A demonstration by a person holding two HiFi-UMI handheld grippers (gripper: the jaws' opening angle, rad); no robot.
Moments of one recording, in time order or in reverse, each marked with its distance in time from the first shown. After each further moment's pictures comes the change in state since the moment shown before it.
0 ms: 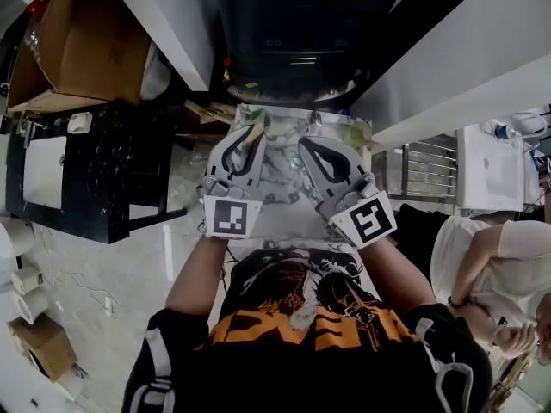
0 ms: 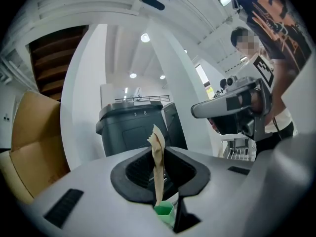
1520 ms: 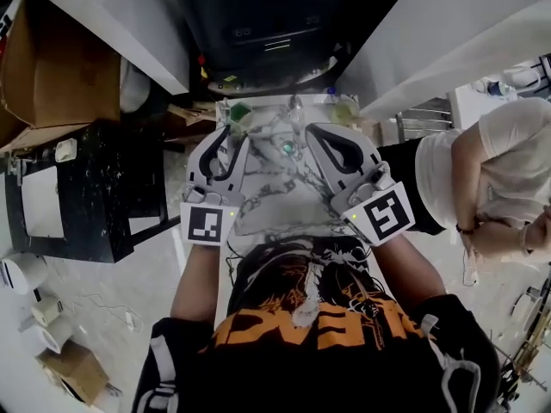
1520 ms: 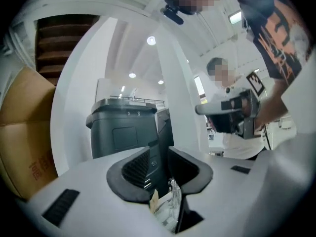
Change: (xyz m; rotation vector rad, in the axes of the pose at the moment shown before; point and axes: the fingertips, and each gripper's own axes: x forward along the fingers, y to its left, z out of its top) left arm 0.000 -0.008 0.004 -0.246 -0.109 -0.096; right arm -0.036 -0.031 0.013 -0.012 0.017 -0.124
